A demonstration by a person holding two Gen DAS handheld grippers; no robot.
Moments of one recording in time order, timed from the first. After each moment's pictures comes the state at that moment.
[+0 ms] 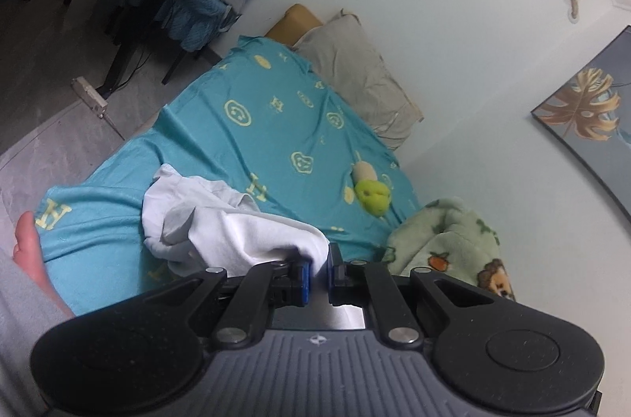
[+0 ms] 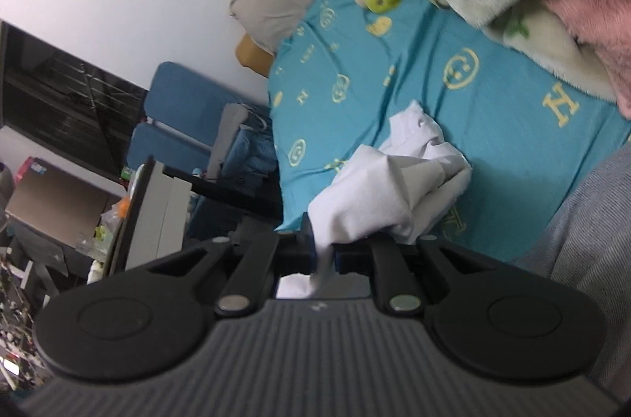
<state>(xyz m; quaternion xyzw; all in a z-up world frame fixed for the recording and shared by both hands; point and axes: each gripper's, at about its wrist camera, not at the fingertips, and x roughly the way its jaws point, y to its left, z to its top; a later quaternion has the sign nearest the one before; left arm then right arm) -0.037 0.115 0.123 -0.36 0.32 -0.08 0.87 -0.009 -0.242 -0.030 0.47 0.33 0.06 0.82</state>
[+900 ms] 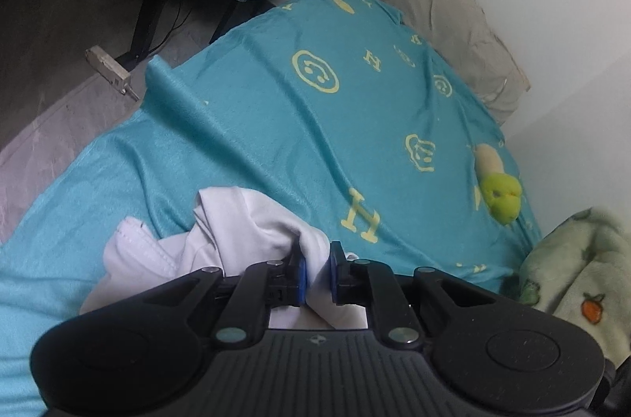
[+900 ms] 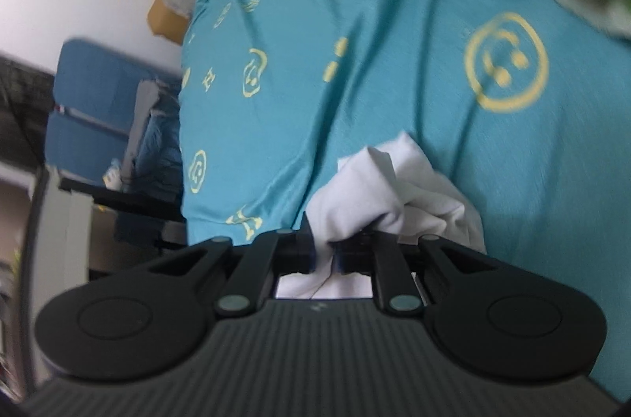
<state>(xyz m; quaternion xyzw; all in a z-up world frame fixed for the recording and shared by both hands) 0.219 0.115 -0.058 -0.31 0.42 0.00 0.86 0.222 -0.226 -0.162 0.43 0.43 0.02 0.80</state>
